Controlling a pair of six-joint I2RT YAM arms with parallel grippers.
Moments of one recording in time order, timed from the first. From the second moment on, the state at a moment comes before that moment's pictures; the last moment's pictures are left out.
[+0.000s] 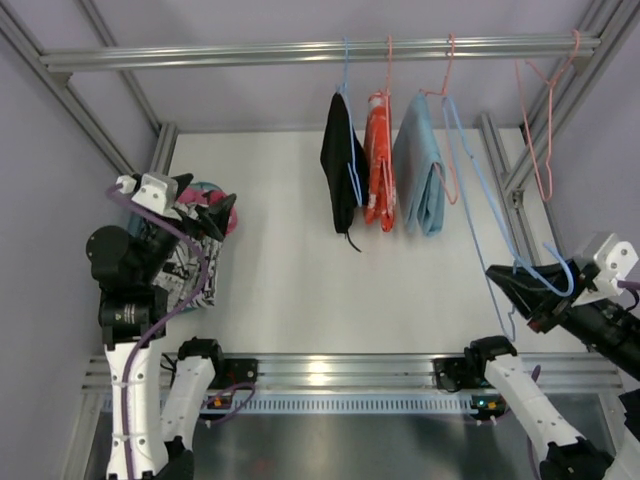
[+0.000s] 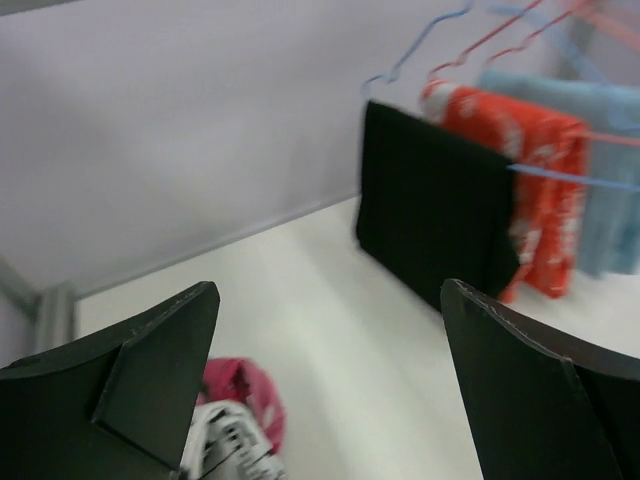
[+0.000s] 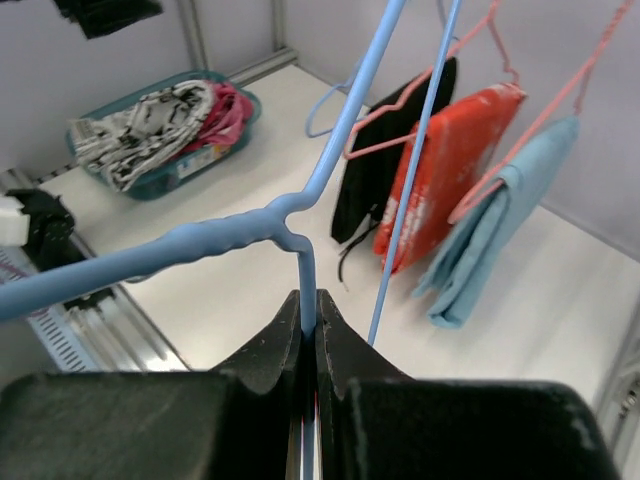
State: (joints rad) left arm 0.07 0.60 0.96 -0.22 0.47 0.06; right arm 0.20 0.58 1.69 -1.16 -0.53 -0.09
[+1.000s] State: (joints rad) left arm 0.07 0.84 1.34 -0.18 1.35 -0.17; right arm 0.59 1.20 1.65 -1.26 -0.94 -0.21
